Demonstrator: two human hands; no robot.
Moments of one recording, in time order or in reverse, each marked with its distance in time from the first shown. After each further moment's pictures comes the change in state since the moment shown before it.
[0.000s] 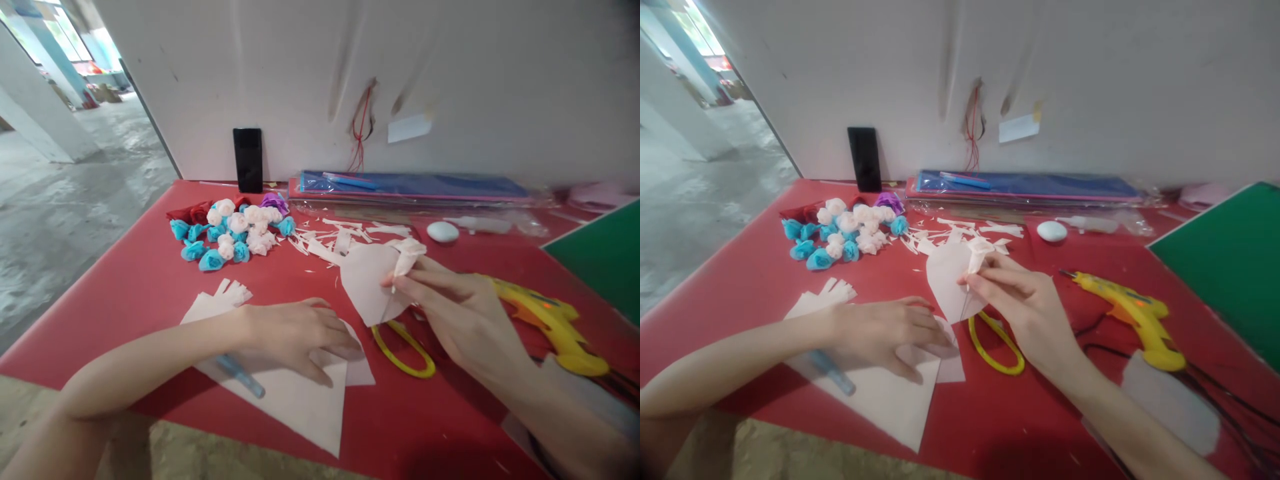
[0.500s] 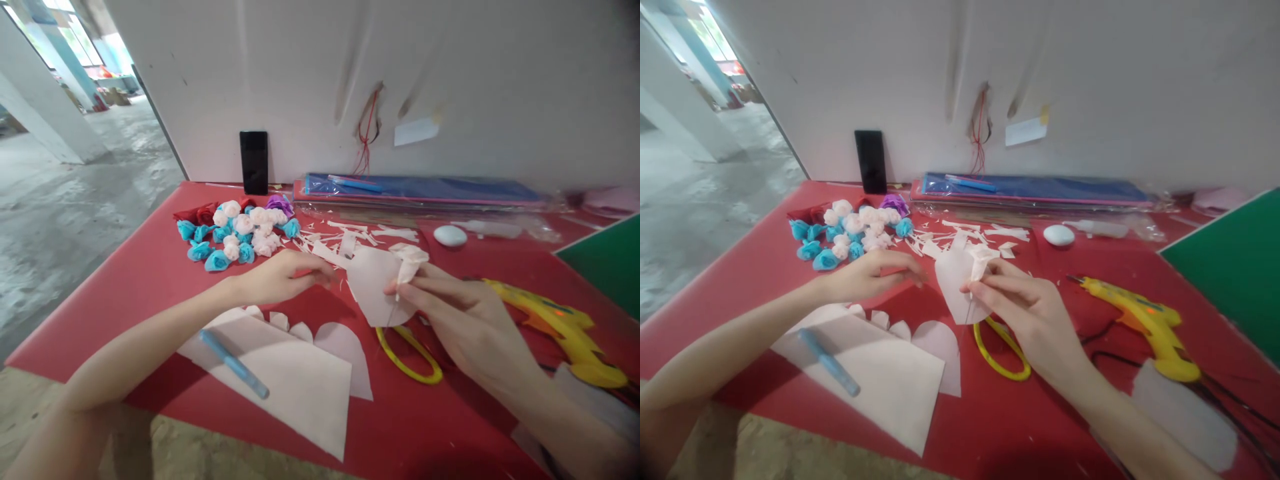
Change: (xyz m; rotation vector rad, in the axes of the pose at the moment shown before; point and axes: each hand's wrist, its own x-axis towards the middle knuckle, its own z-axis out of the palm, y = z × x) left_hand -0.017 -0.011 -0.043 -0.333 0.507 -0.322; right_hand -0.002 -0.008 0.001 -0.062 -0.037 0.057
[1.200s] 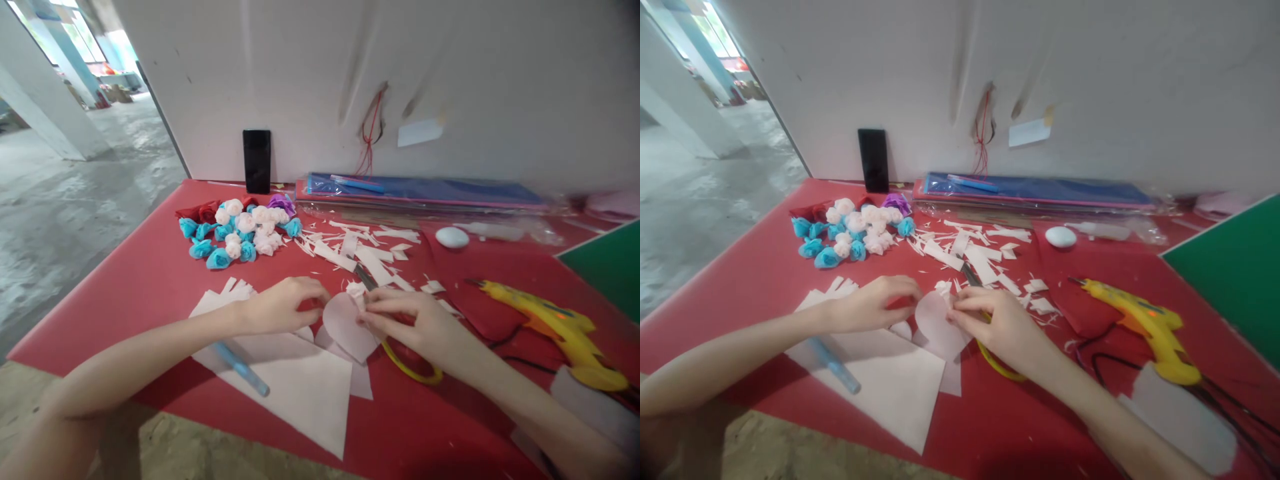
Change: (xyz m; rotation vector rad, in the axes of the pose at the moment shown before) left_hand -0.017 -0.003 0.029 0.094 -0.027 -0.096; right_hand 0.008 0.002 0.013 -0.462 -0.316 -0.161
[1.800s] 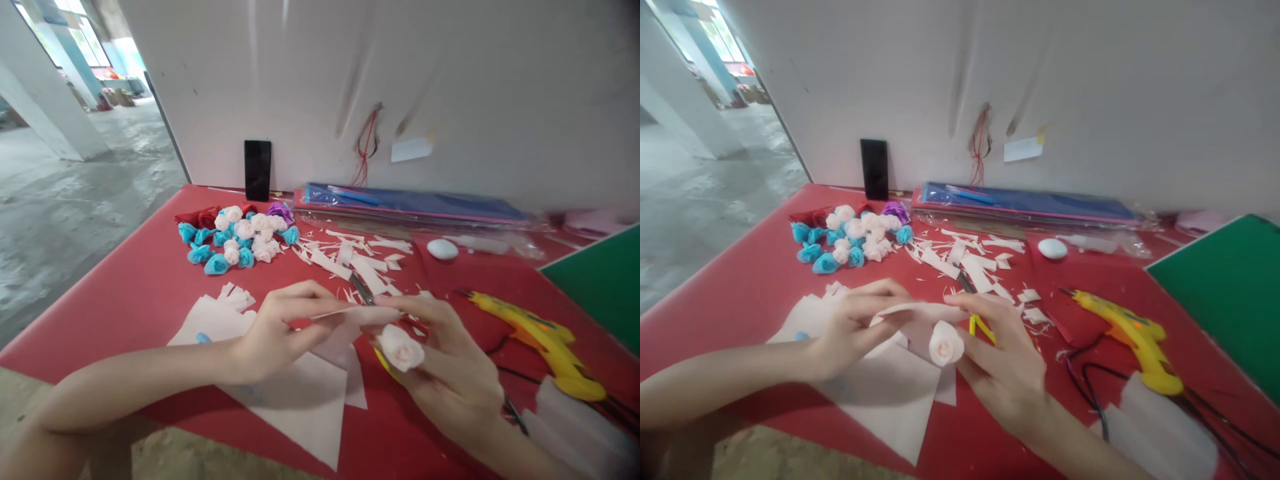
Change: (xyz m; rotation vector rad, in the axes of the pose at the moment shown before) left_hand -0.017 0.036 0.014 -0.275 0.529 0.190; right_hand -0.026 -0.018 0.009 -0.351 0.465 -0.452
